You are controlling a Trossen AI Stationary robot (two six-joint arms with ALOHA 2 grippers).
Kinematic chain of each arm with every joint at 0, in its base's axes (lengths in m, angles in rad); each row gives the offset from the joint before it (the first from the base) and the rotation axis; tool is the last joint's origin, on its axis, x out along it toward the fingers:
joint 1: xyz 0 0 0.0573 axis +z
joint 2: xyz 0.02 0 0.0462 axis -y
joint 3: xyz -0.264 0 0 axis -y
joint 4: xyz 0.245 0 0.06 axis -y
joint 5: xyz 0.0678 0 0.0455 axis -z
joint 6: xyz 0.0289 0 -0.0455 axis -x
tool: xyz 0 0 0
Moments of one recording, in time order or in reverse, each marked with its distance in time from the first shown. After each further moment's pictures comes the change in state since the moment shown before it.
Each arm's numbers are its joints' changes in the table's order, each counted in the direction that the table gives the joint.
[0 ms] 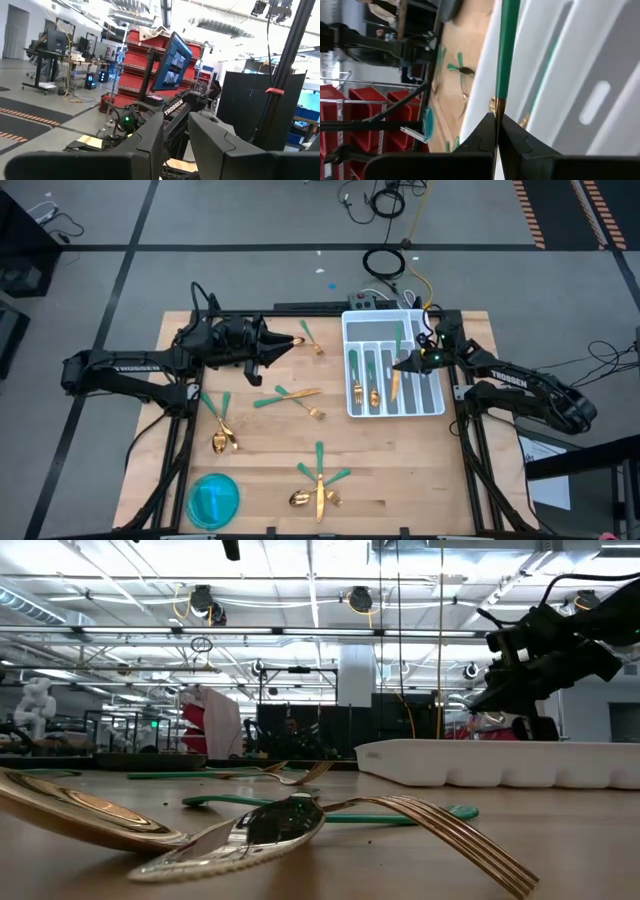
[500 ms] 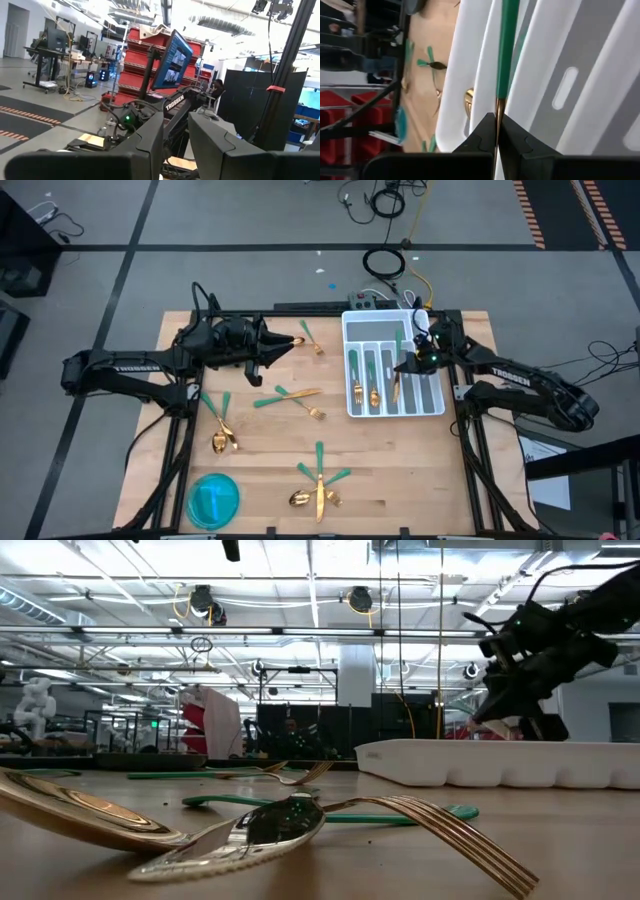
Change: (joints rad) left arm 0.000 0.000 0.000 -0.010 0.000 -0.007; right arm 0.072 0.000 0.091 -0.234 0.172 0.055
